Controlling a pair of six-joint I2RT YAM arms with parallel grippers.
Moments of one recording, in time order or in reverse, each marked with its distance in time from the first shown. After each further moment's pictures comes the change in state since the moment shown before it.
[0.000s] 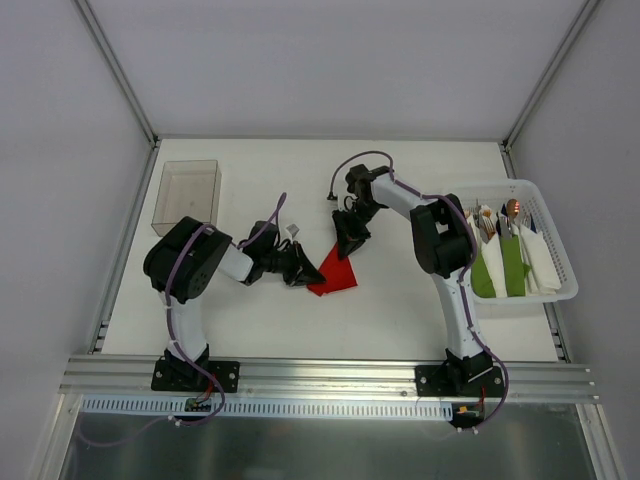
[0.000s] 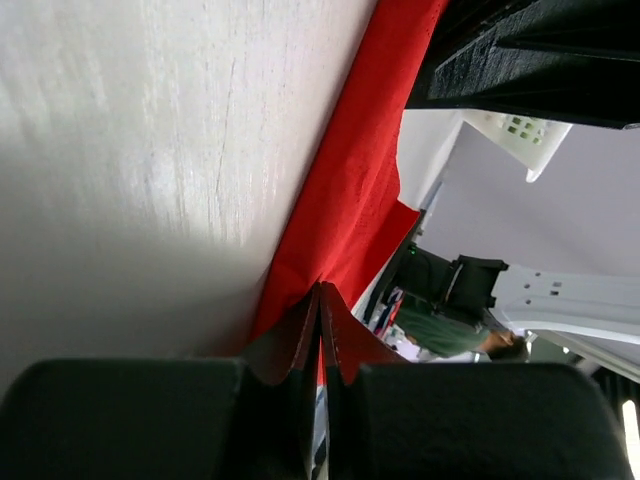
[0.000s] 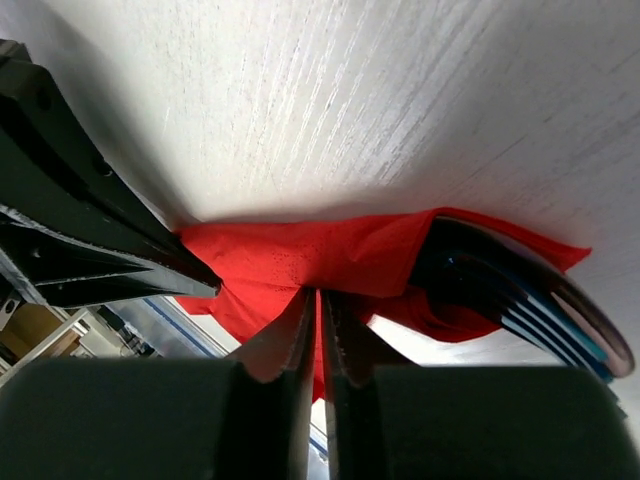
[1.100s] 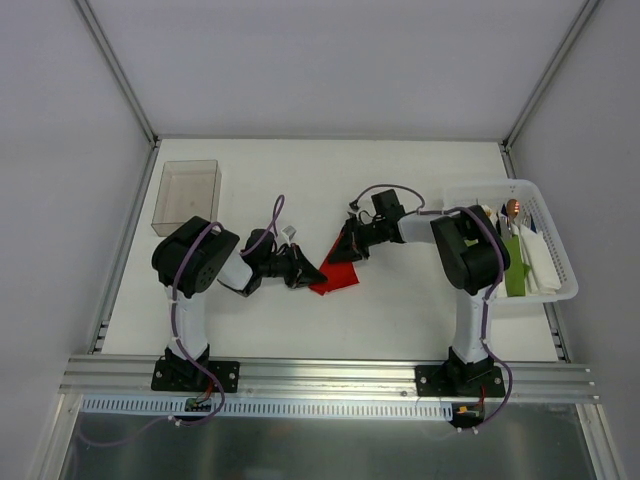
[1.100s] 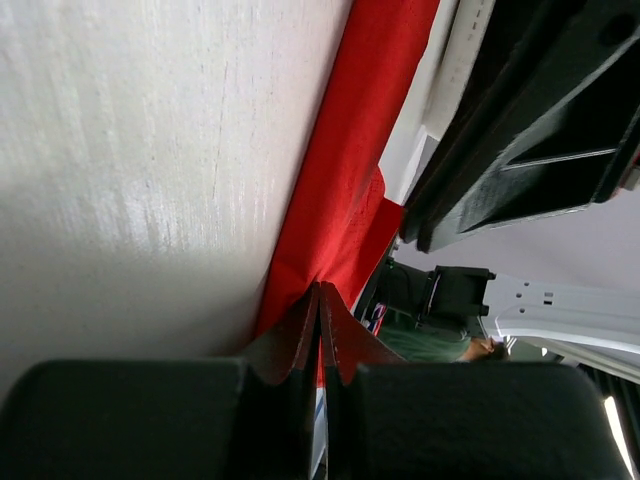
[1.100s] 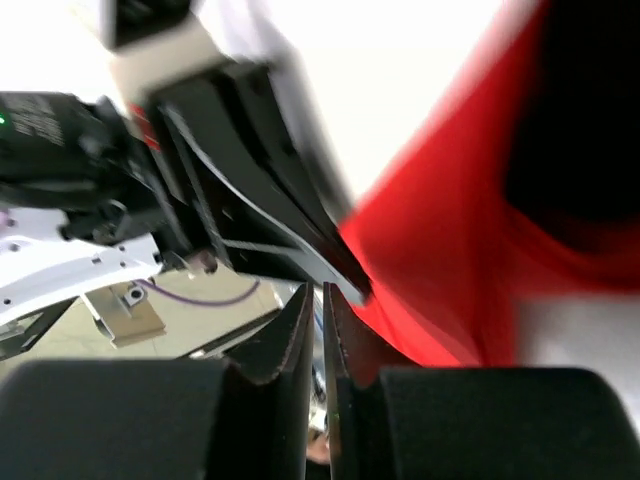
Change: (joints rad) left arm -0.001 0.084 -0.089 0.332 -0.017 -0.126; right arm -0.067 -0.286 -0.703 0.913 -0.423 0.640
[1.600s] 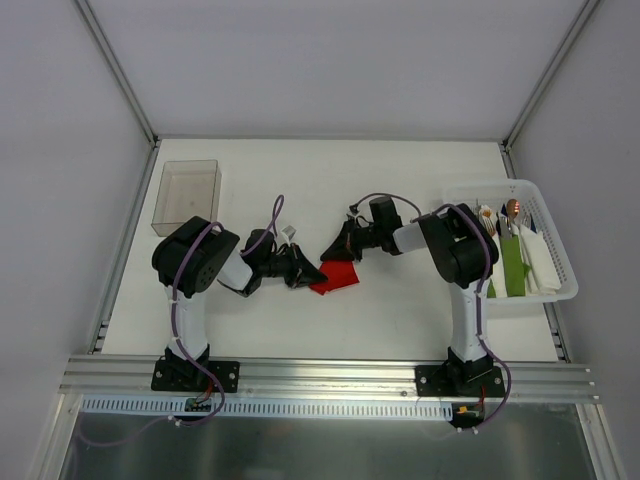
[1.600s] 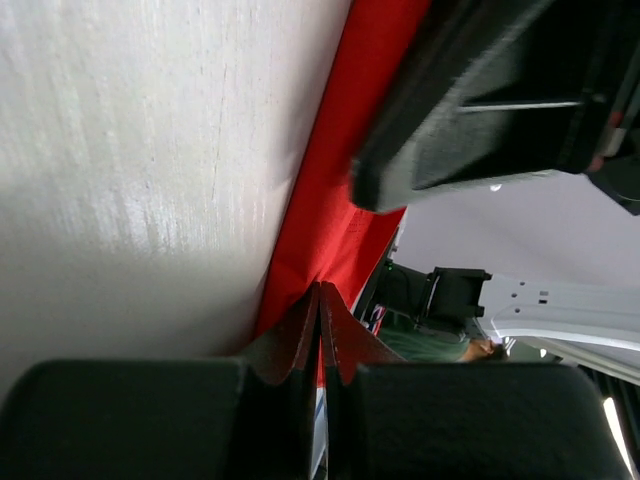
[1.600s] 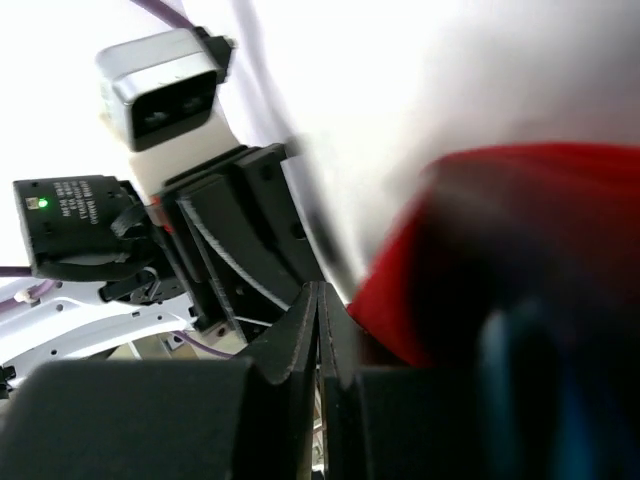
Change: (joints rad) left arm 0.000 0.002 -0.003 0.012 -0.005 -0.006; right arm 0.027 0.074 -0.082 0.468 0.046 0.341
